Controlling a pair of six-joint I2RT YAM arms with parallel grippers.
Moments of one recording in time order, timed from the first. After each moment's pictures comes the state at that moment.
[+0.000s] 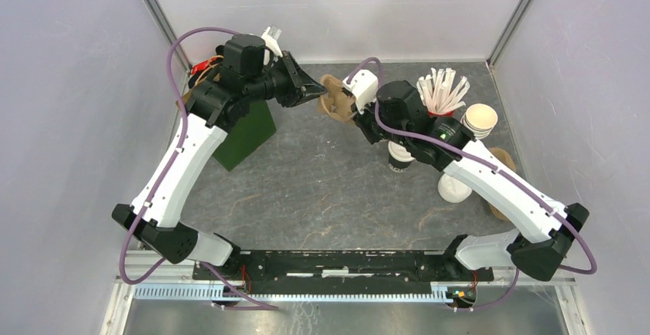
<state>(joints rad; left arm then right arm) -0.52 1.43 1.77 -0.78 0.31 -0.91 0.82 1.30 1.46 -0.65 0.13 -0.12</state>
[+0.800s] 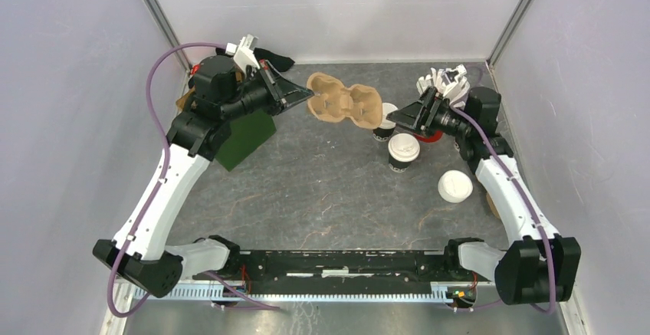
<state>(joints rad) -0.43 1.21 1.47 -0.50 0.43 -0.90 0.06 1.15 0.95 -0.13 -0.82 0.72</state>
